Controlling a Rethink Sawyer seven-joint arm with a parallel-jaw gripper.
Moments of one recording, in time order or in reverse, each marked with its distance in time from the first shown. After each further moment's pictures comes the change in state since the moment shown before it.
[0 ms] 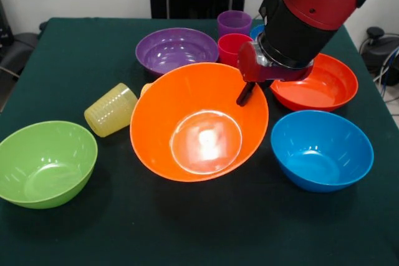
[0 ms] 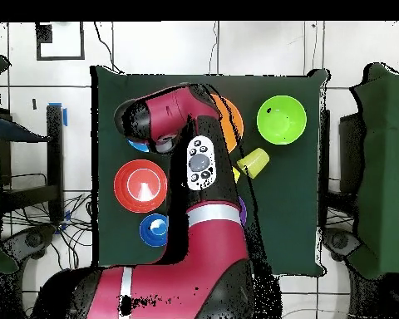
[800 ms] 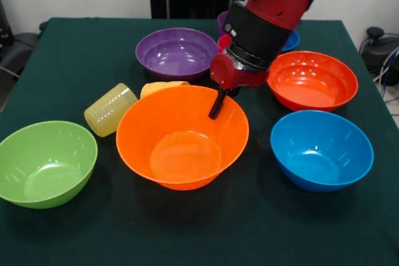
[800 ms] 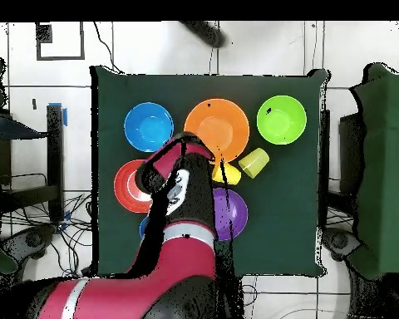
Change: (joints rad) arm 0.154 0.046 -0.270 0.254 -0.259 -0.663 0.061
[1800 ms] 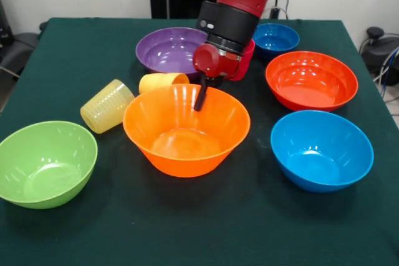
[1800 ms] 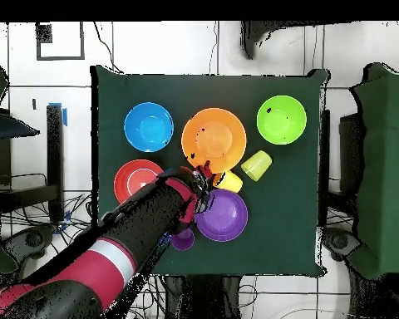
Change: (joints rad) arm 0.286 0.290 -0.483 0.025 -0.020 -0.531 0.315
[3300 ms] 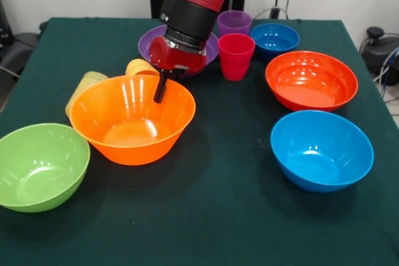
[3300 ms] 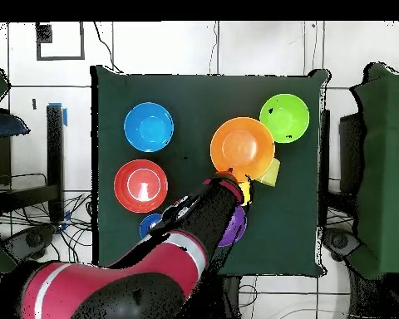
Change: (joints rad) arm -0.247 -0.142 0.158 0.088 -0.017 0.021 0.000
